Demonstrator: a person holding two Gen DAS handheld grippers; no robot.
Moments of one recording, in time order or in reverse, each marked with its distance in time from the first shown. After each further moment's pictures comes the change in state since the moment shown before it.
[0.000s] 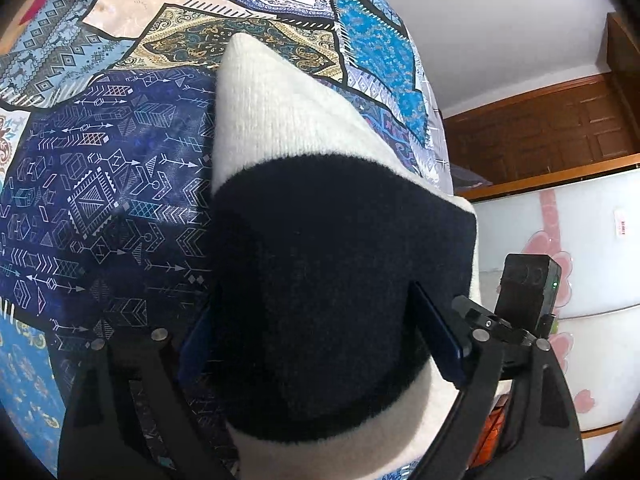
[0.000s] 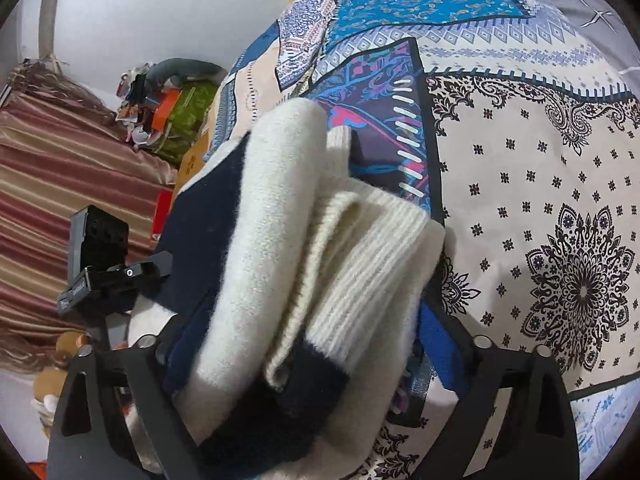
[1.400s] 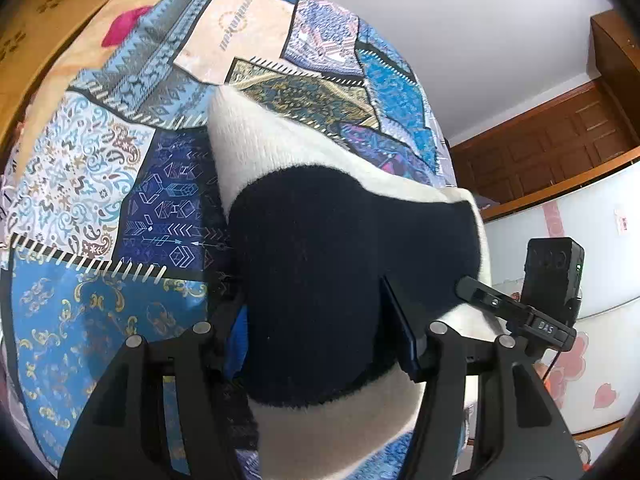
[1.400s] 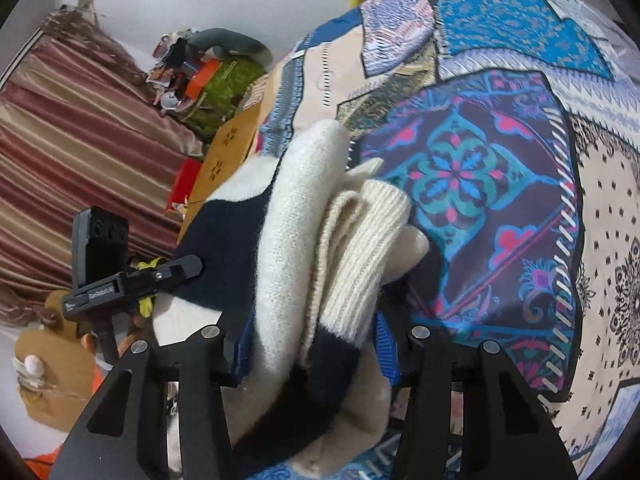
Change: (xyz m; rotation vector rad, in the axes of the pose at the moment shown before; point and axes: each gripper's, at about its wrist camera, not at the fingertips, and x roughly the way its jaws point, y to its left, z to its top) left arm -0.107 0.054 -0.046 0.030 -0.145 0.054; right arm 0.050 0.084 0.003 -0.160 0.026 0.008
